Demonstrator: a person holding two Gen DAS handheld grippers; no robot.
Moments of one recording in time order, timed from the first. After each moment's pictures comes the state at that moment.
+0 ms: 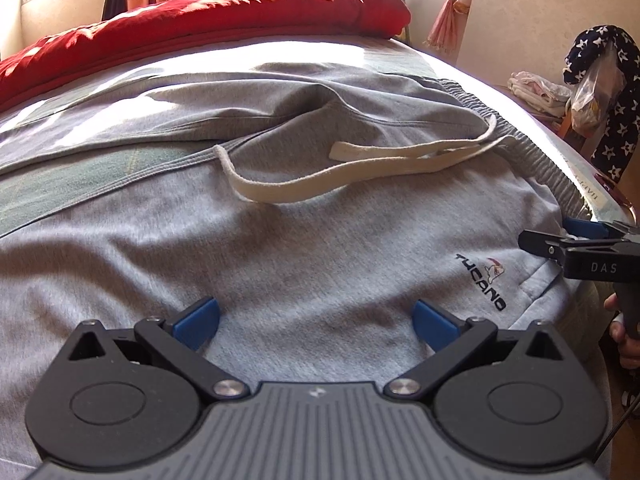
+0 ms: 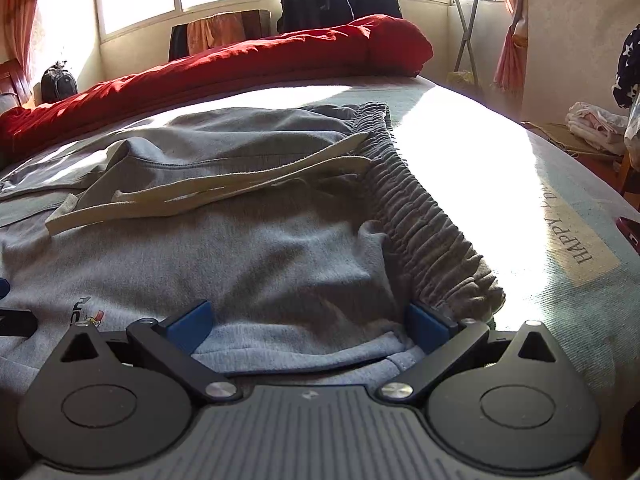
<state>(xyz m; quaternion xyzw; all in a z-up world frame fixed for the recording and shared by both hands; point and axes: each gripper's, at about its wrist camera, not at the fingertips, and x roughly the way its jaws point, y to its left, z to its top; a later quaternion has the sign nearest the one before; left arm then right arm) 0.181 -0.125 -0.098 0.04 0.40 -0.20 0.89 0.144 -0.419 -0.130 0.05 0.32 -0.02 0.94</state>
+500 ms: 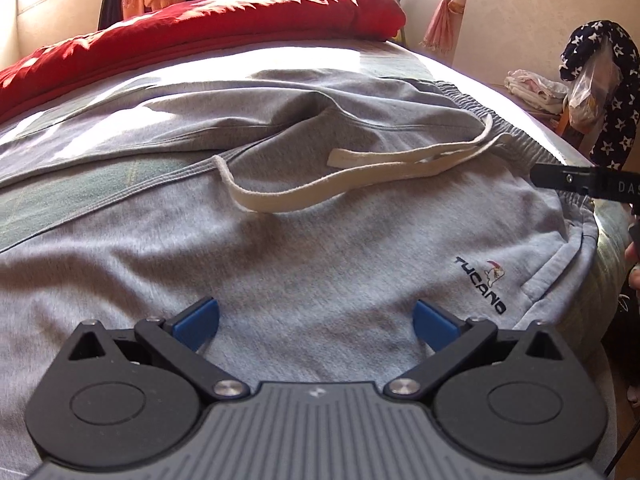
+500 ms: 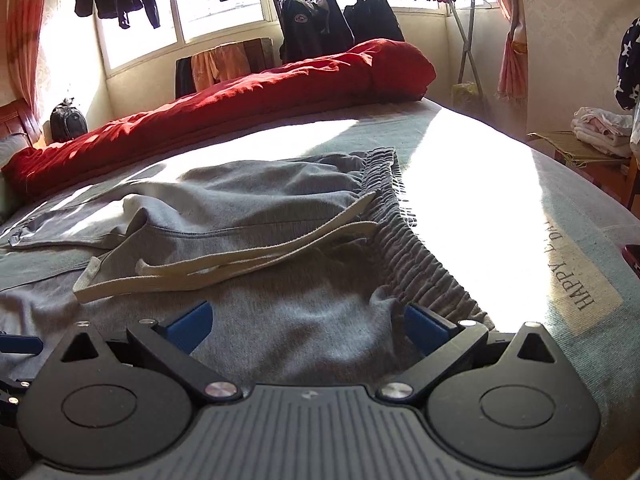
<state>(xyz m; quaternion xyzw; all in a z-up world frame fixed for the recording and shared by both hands) 0.182 -0.124 -0.093 0.05 0.39 -0.20 0.90 0.159 -0.427 -0.084 0.09 0.28 -0.01 0.95</state>
